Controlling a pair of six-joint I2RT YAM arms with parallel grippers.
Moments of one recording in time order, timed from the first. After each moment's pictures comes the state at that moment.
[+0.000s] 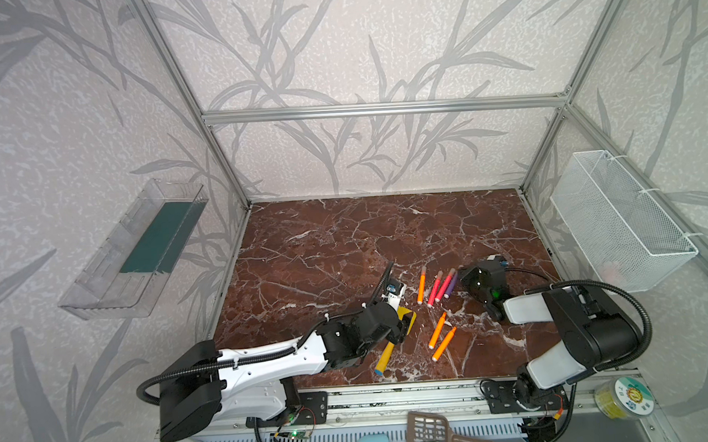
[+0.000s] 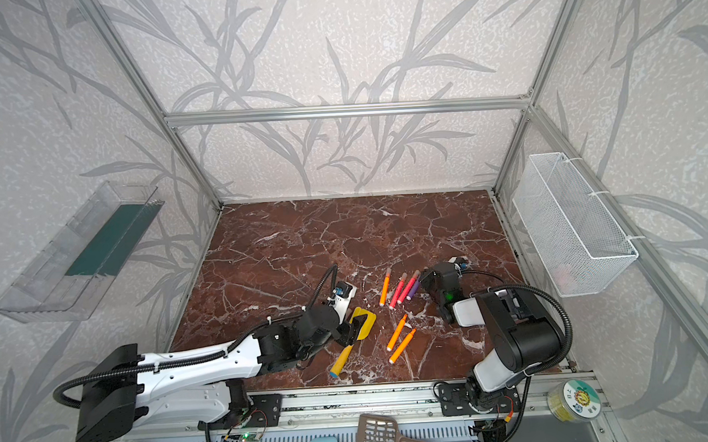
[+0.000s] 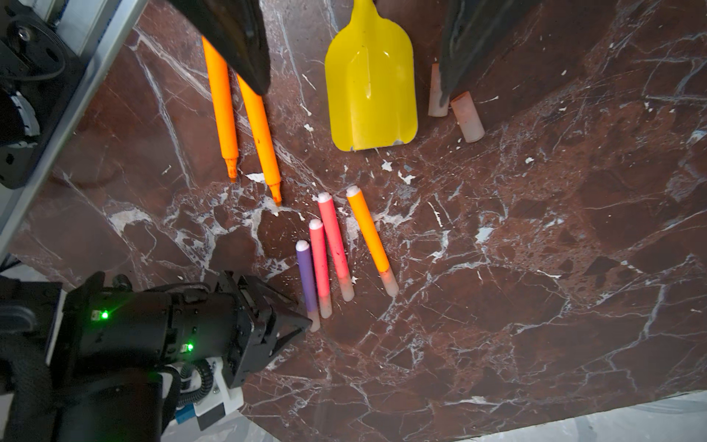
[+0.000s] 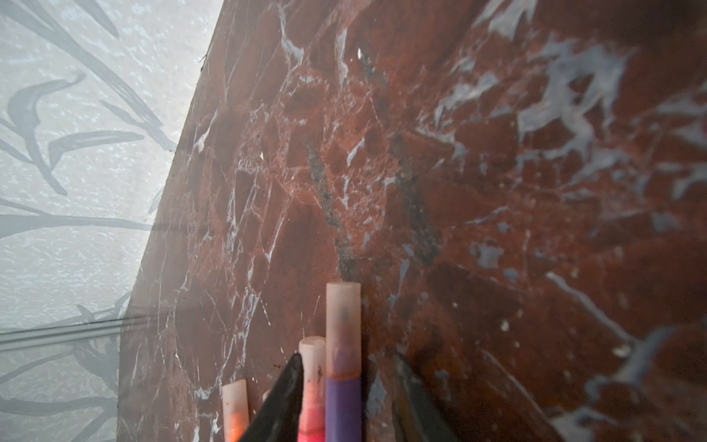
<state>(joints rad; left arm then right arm) -1.18 1.22 0.66 -0.06 -0.36 -0.39 0.23 1.56 0.37 0.56 0.04 1.08</state>
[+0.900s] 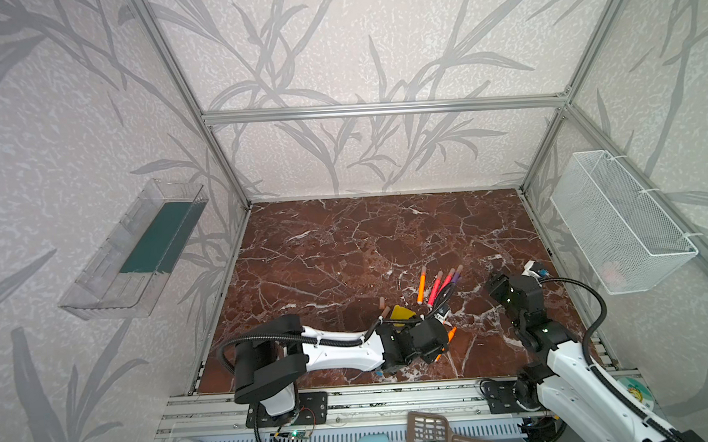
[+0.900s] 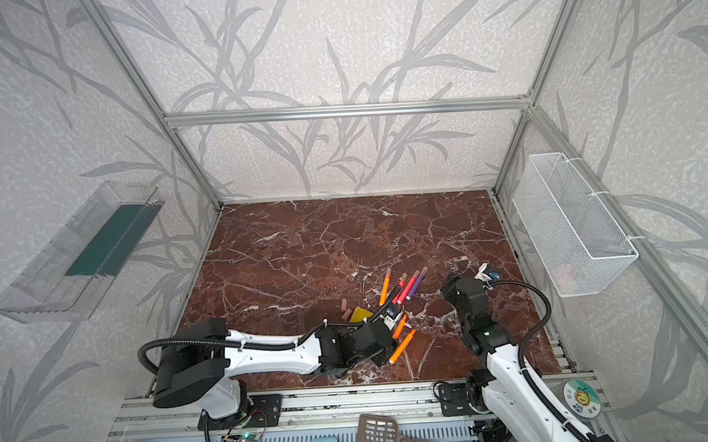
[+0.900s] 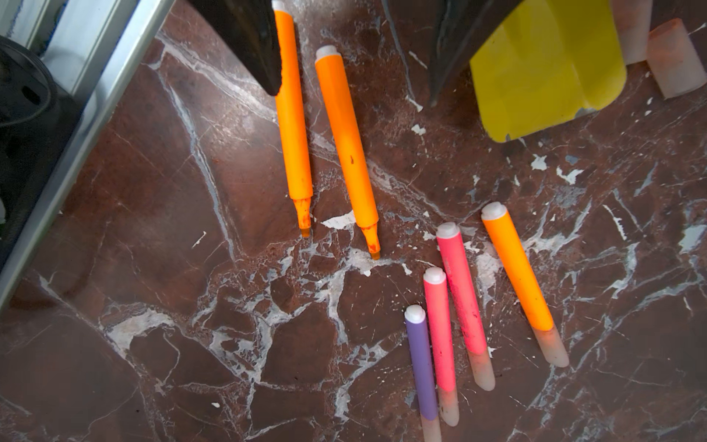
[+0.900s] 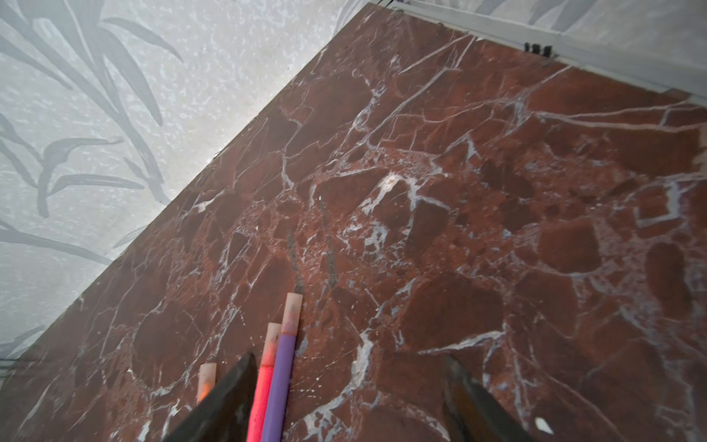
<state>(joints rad) -1.32 1.67 0.92 -0.11 -0.33 -0.41 0.22 0.71 0.30 -0.13 0.36 0.79</state>
